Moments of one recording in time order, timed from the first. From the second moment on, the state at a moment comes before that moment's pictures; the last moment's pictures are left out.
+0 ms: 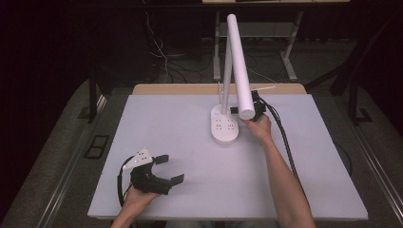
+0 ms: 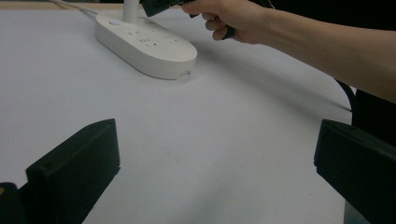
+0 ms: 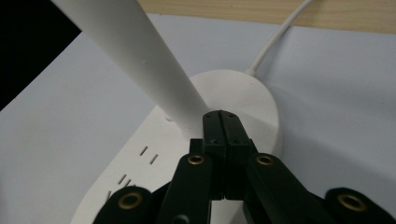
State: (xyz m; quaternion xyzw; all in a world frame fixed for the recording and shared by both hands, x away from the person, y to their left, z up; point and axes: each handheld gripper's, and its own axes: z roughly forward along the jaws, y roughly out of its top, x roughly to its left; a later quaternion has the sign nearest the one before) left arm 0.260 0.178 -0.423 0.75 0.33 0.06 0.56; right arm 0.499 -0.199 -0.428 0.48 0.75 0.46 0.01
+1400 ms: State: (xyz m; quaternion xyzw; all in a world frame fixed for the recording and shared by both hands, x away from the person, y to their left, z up) left arm 0.258 0.174 -0.422 0.76 0.33 0.06 0.57; right arm 0.380 -0.254 -0.356 0.43 0.77 0.47 0.06
